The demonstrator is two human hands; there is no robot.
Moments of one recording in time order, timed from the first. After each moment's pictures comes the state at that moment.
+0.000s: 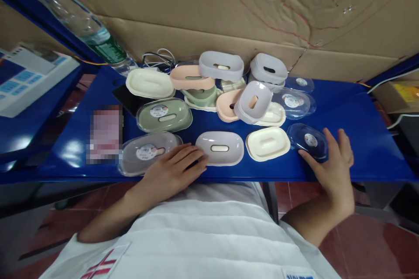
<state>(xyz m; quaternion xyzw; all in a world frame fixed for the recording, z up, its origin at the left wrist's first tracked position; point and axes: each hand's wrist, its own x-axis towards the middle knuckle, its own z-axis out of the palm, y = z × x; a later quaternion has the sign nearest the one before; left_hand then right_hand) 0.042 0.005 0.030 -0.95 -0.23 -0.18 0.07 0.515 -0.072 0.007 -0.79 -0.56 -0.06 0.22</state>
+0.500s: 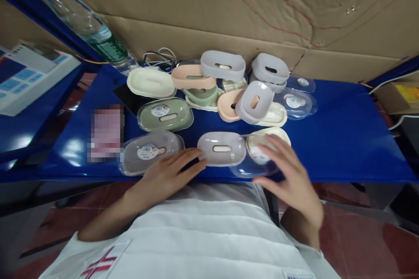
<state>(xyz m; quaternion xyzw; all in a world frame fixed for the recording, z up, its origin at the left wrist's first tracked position) 0.031 0.003 0.034 -0.95 -0.23 -0.20 0.07 0.392 -0.068 0.058 -0.54 -0.79 0.11 0.26</state>
